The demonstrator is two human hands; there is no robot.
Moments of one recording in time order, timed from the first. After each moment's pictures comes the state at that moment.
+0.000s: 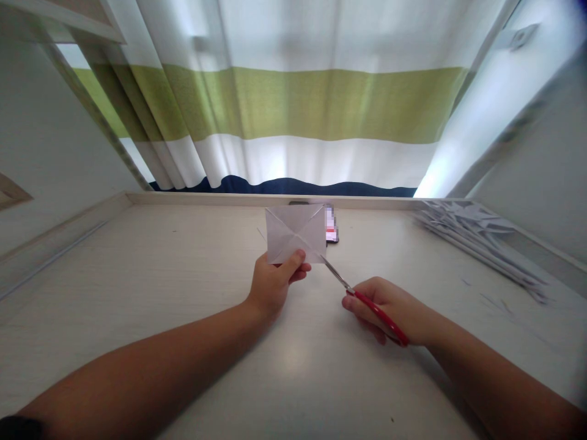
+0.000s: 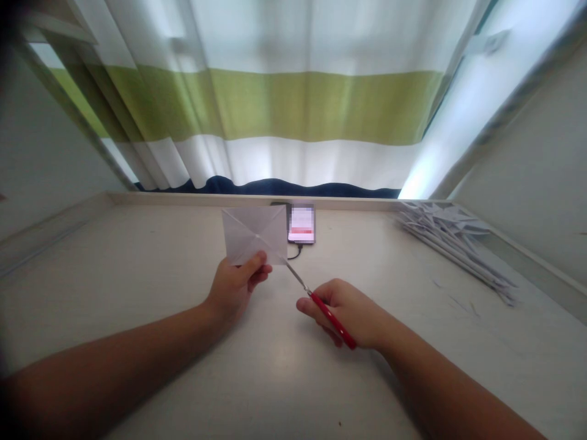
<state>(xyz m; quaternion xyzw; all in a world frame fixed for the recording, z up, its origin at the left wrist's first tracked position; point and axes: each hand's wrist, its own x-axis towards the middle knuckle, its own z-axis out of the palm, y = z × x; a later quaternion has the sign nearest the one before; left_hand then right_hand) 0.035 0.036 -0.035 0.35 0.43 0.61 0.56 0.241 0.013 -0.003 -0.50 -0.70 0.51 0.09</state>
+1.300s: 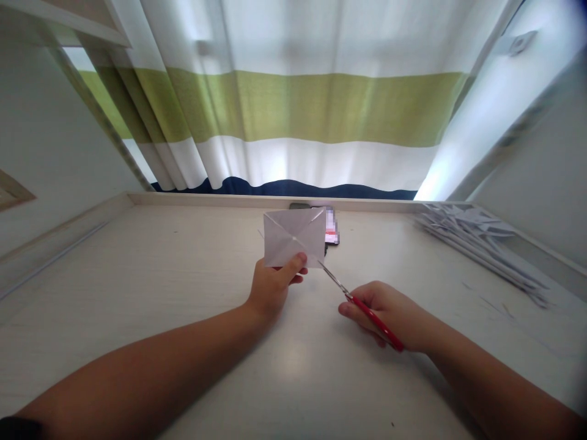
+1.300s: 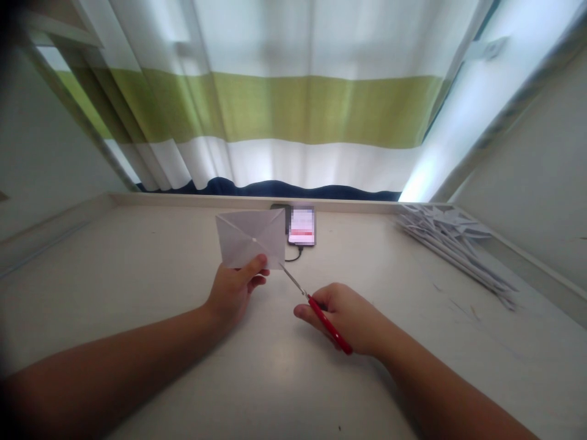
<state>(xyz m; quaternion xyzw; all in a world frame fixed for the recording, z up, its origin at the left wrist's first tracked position) 0.034 0.034 -0.035 0.38 0.46 0.60 0.53 0.239 0.014 -0.004 -0.52 -0.75 0.41 0.06</state>
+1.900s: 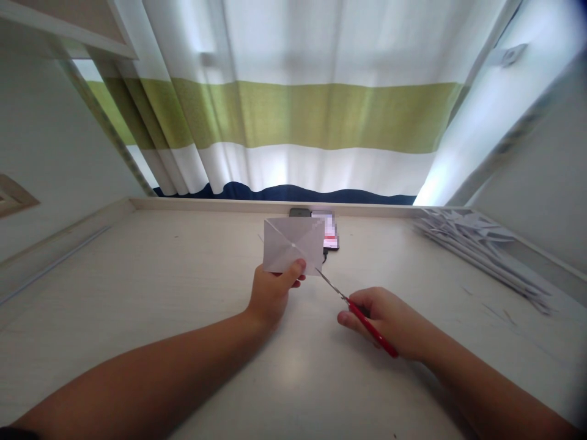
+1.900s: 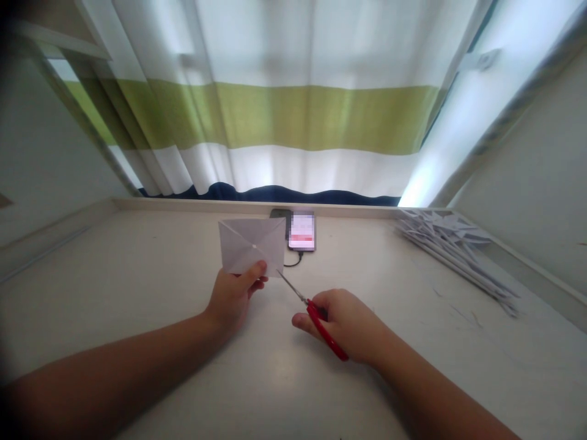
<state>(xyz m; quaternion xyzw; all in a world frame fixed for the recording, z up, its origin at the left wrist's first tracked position) 0.034 0.035 -0.039 0.39 0.47 0.61 0.50 0.242 0.016 -0.013 -0.53 -0.77 0.34 0.07</state>
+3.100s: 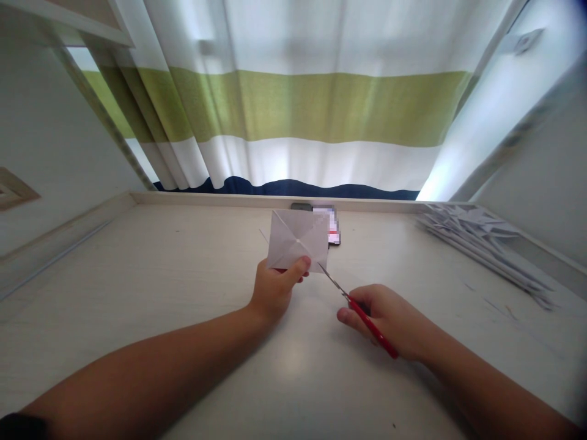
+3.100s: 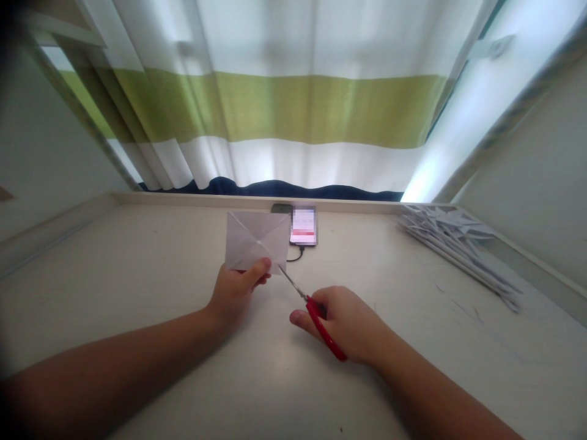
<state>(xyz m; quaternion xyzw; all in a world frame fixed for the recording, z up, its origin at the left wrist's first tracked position) 0.036 0.033 -0.038 0.41 0.48 0.61 0.48 0.236 0.010 -0.011 -0.54 -0.77 0.33 0.07</state>
